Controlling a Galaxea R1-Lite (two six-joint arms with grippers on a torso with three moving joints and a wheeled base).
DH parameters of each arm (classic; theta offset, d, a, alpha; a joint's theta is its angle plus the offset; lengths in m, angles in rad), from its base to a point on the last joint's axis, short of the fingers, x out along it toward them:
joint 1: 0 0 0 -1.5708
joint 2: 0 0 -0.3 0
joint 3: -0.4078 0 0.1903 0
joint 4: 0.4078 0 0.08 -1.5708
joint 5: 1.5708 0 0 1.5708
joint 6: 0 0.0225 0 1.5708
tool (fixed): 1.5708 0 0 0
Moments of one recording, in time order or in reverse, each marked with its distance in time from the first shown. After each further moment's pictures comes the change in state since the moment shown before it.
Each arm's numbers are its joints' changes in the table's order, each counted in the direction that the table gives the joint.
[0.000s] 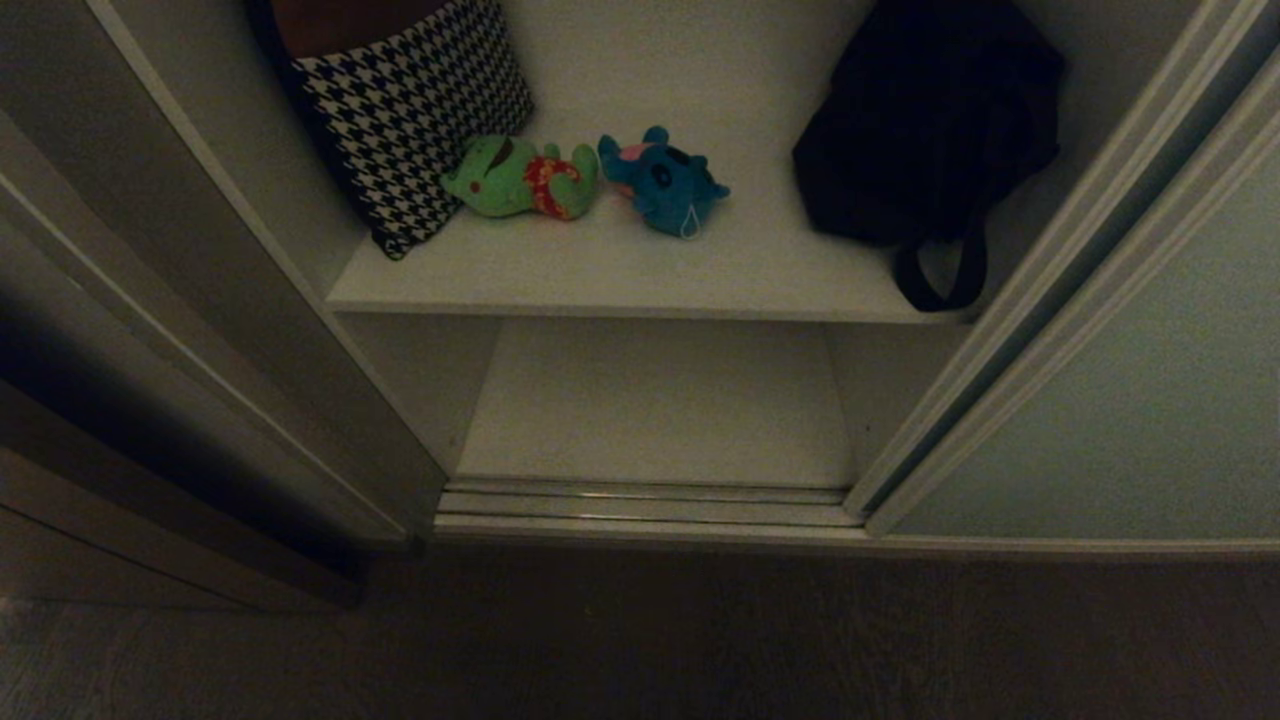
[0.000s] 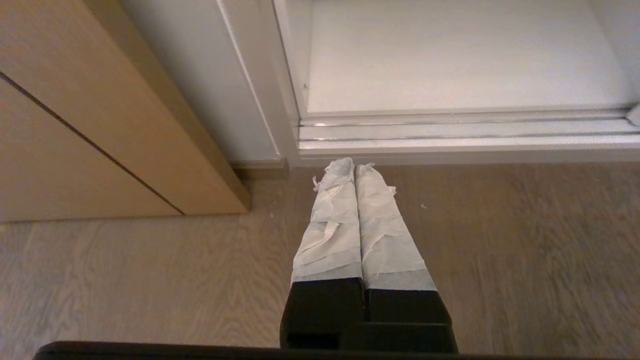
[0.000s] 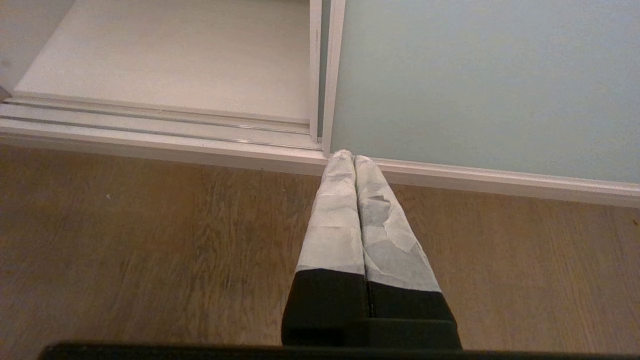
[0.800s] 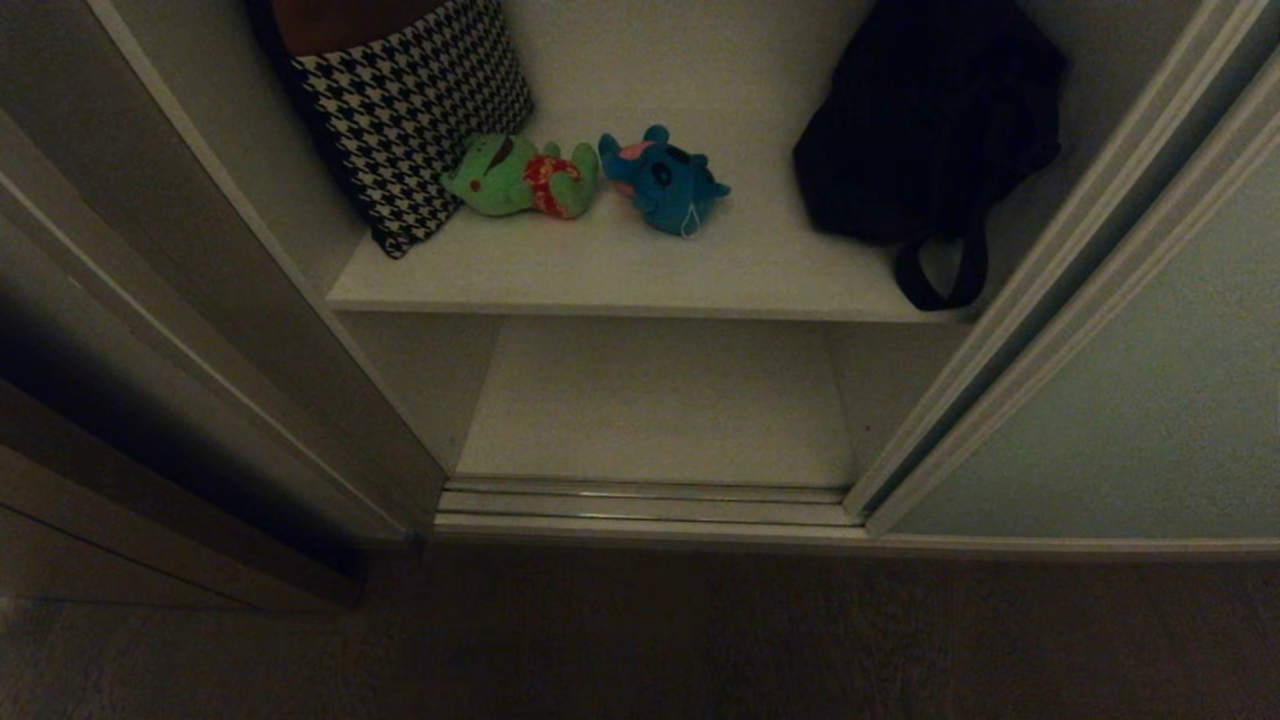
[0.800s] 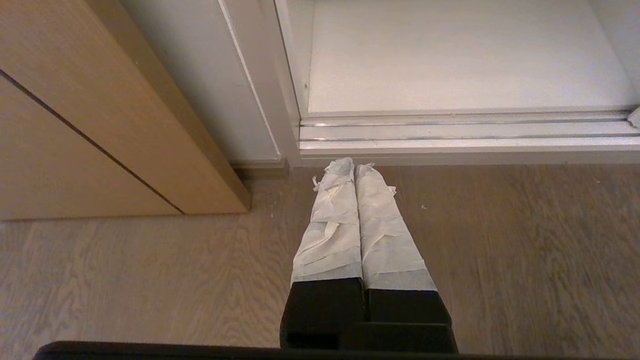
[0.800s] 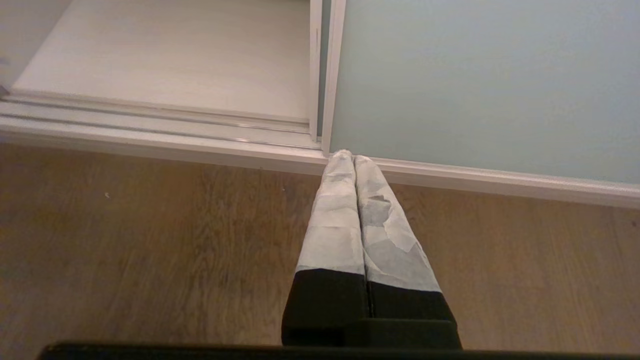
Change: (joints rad) left arm 0.000 0.001 0.000 -0.002 0.000 -0.004; right arm 0.000 0.000 0.000 0.000 0.000 -0.005
